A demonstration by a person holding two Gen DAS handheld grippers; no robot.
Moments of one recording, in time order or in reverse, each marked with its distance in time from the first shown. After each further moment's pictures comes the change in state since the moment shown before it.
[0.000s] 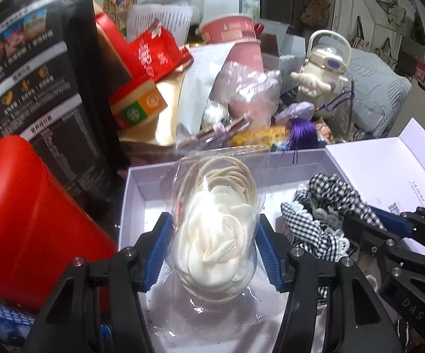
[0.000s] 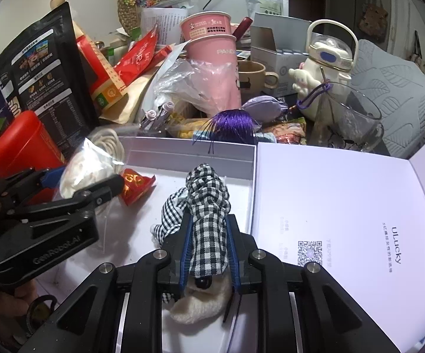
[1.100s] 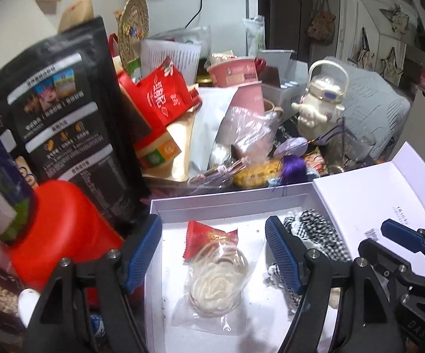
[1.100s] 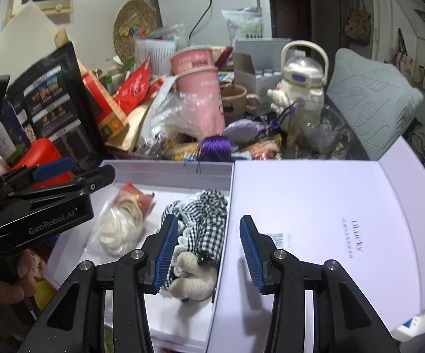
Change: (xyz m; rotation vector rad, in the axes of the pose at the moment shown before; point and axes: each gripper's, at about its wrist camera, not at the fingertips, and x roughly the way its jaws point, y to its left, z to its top) left arm -0.055 -0.009 0.028 -0.005 -0.090 0.067; right arm -0.054 -0.009 -0.003 0.058 -0.101 -0.011
